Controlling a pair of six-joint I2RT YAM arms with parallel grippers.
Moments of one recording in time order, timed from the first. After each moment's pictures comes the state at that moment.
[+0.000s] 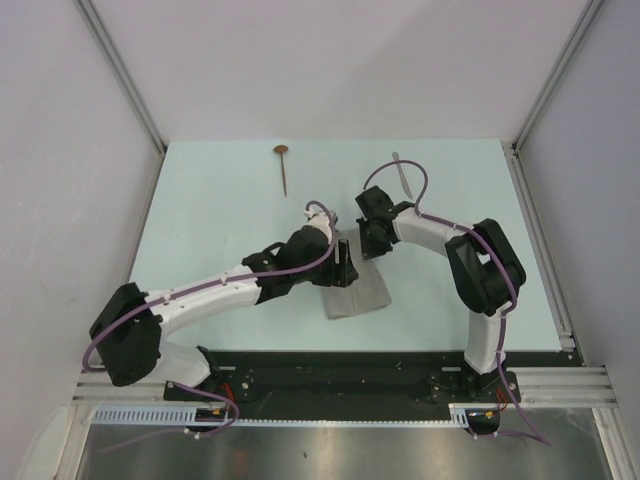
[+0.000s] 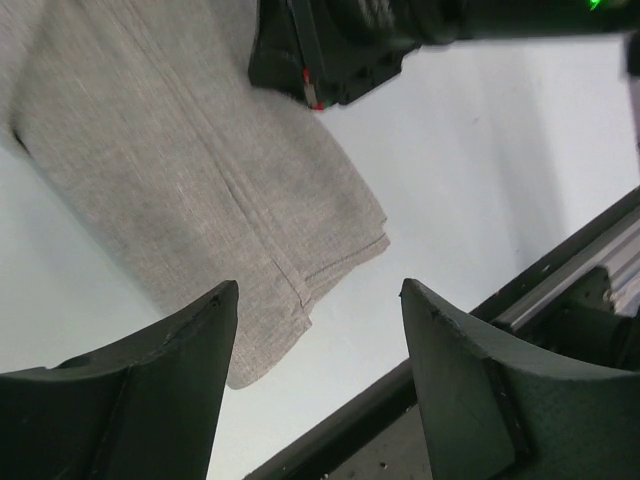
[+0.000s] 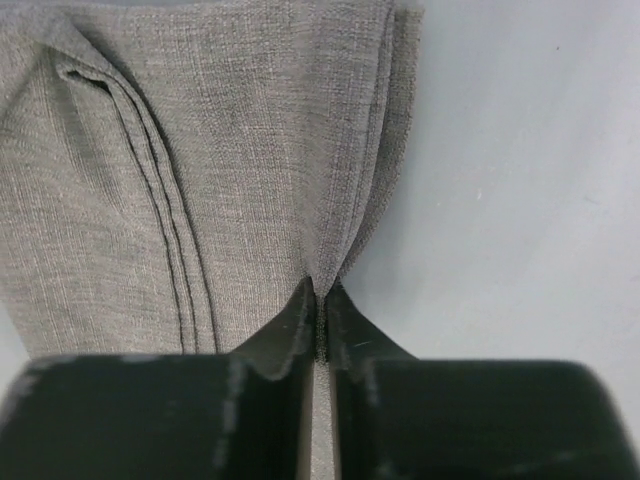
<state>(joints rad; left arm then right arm) -0.89 1.36 0.91 -0.19 -0.05 -0.68 0.57 1.92 1.29 -0.48 0.03 0.42</state>
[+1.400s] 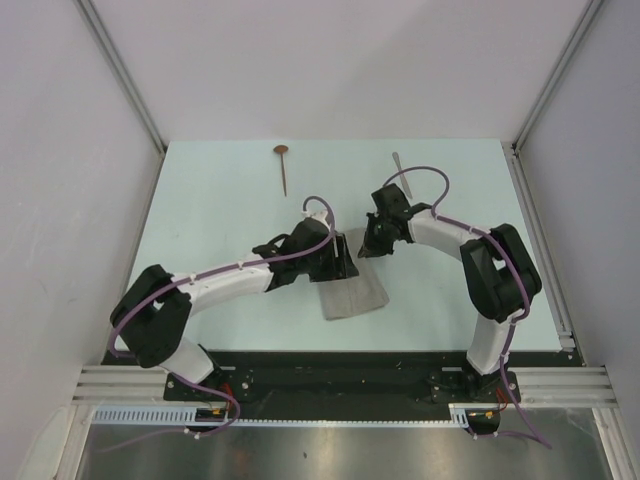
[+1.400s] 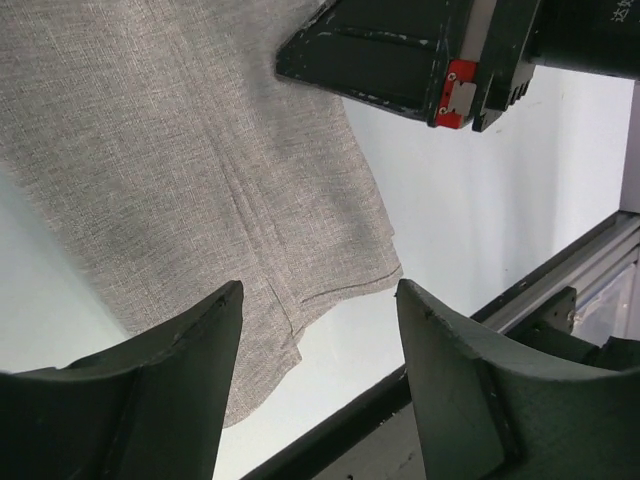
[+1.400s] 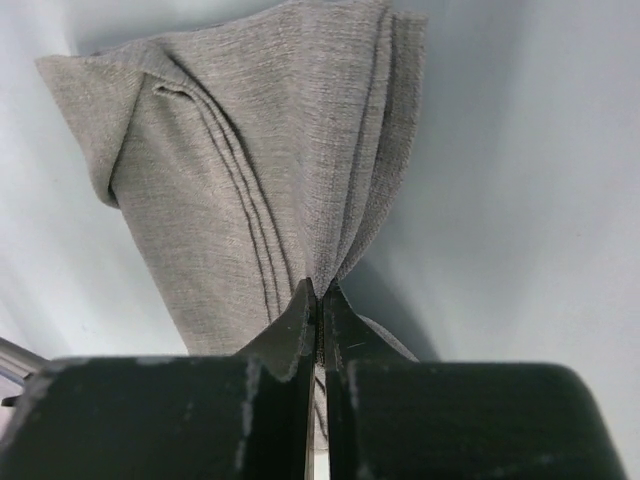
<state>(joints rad) -0.79 1.52 0.92 -0.14 0.09 -0.82 0.50 1.84 1.21 -0.41 -0.19 0.66</state>
